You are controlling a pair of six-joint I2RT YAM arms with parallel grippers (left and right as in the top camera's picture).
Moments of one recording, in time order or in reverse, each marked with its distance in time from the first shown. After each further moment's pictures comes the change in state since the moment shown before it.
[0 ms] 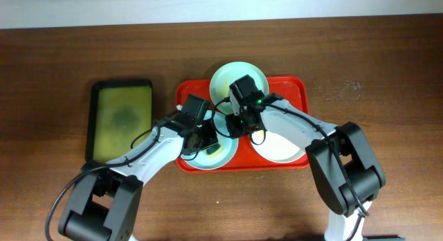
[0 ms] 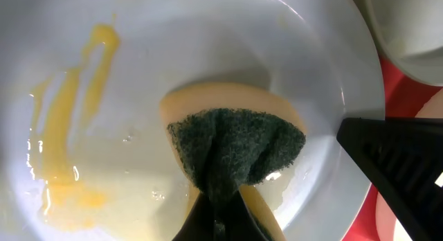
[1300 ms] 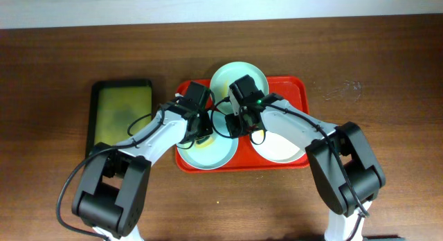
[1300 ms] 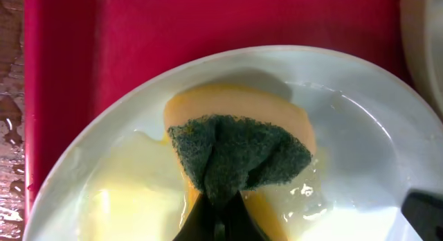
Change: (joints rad) left arm 0.028 0.133 0.169 -0.138 -0.159 0.114; right arm 0.000 0.000 -0.001 0.008 0.001 0.000
